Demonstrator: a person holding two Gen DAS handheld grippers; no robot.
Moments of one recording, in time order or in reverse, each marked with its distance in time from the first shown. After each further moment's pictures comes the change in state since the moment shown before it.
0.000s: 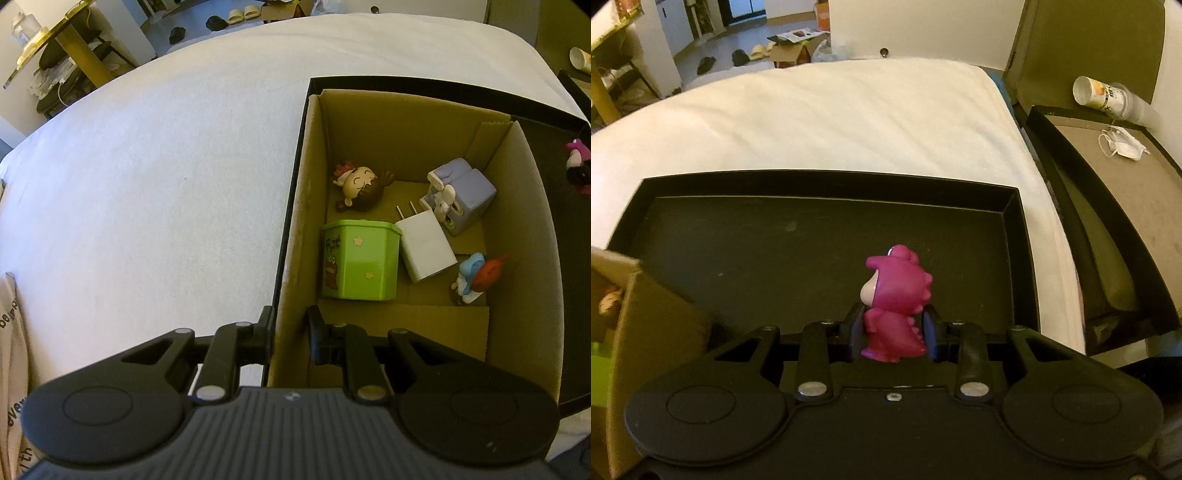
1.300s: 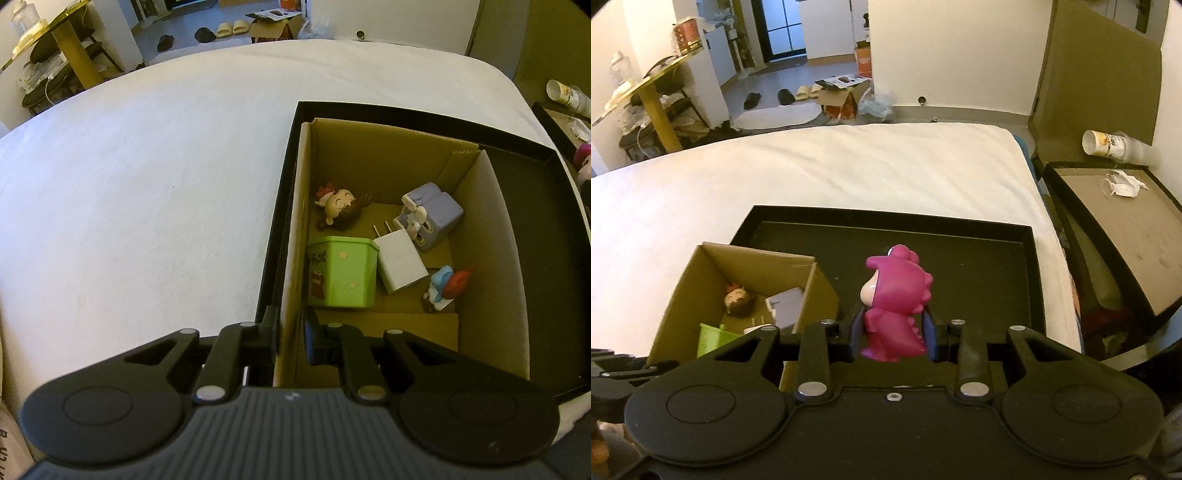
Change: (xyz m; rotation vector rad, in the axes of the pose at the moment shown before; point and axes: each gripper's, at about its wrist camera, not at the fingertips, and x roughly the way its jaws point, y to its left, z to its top) left arm -0.017 0.028 -0.009 -0.030 -0.070 -0.124; right arm -0.114 0.041 -0.021 -0.032 -0.132 0.095
